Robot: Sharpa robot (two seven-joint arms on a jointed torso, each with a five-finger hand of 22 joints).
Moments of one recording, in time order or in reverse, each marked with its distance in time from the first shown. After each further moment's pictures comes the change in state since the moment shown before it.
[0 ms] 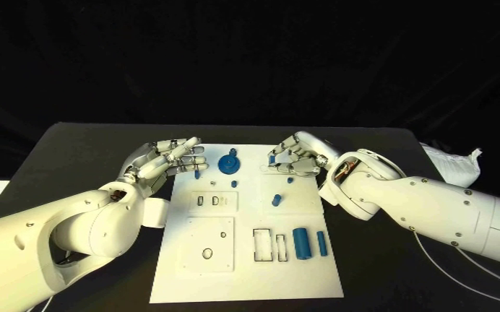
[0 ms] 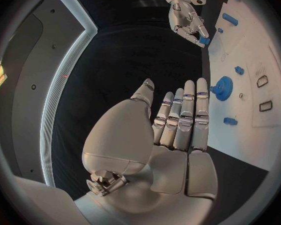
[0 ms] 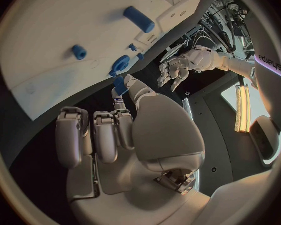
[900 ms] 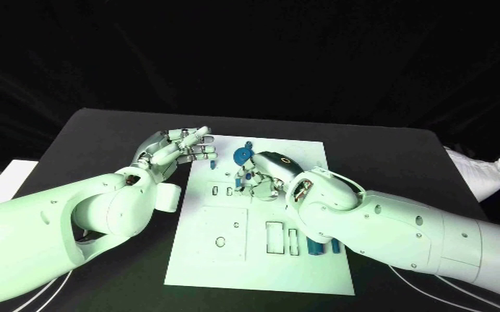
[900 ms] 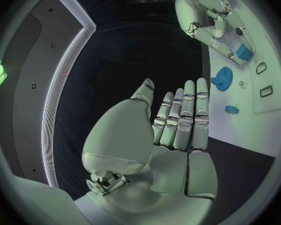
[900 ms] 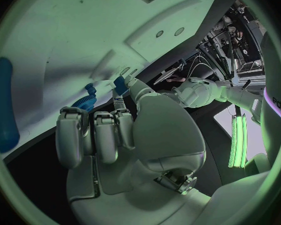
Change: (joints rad) left arm 0.000 -0.003 0.000 -0.026 0.012 0.000 0.002; left_hand 0.000 0.000 -0.003 -0.003 0.000 0.000 0.000 0.000 0.000 0.000 0.000 0.000 0.000 0.000 0.000 0.000 0.001 0.000 0.000 0.000 0.000 0.000; right arm -0.037 0.247 -0.056 0.017 -0.333 0.020 -0.260; right_hand -0.009 -0.009 0.006 -0.006 0.008 0.002 -0.002 -0.009 0.008 0.000 0.000 -0.011 0.000 0.000 0.000 0.000 0.001 0.000 0.000 0.000 0.000 -0.003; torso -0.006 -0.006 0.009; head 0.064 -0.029
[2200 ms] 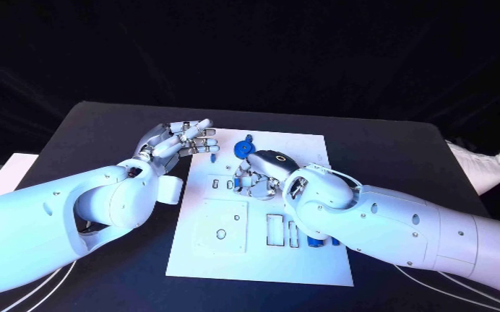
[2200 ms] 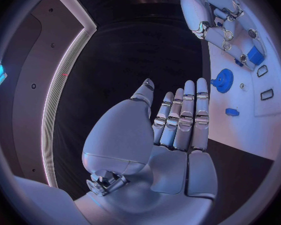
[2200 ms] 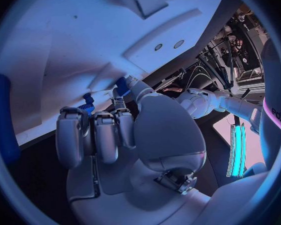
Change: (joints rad) left arm 0.000 0.004 0.000 0.000 0.001 0.002 -0.001; left_hand 0.000 0.000 0.000 0.000 0.000 0.000 0.000 0.000 0.000 0.000 0.000 0.000 0.000 0.000 0.000 0.000 0.000 0.000 0.000 0.000 0.000 0.000; right arm -0.009 0.014 -0.004 0.007 -0.081 0.061 -0.037; right_hand -0.014 -0.015 -0.002 -0.001 0.007 0.004 -0.002 -0.006 0.003 0.001 0.001 -0.012 0.000 0.000 0.000 0.000 0.000 0.000 0.000 0.000 0.000 -0.004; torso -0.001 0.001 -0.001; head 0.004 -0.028
